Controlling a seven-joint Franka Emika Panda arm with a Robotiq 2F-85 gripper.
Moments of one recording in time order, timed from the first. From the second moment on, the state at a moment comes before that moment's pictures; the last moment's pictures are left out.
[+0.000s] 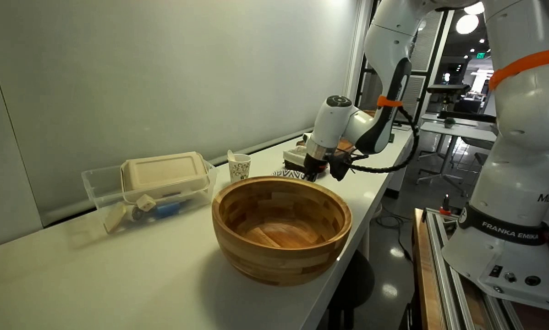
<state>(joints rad) -0.39 0.40 -0.05 -2.42 -1.52 3.12 1.09</state>
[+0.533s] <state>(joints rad) -0.40 0.31 -0.07 -2.48 -1.53 3.12 1.13</state>
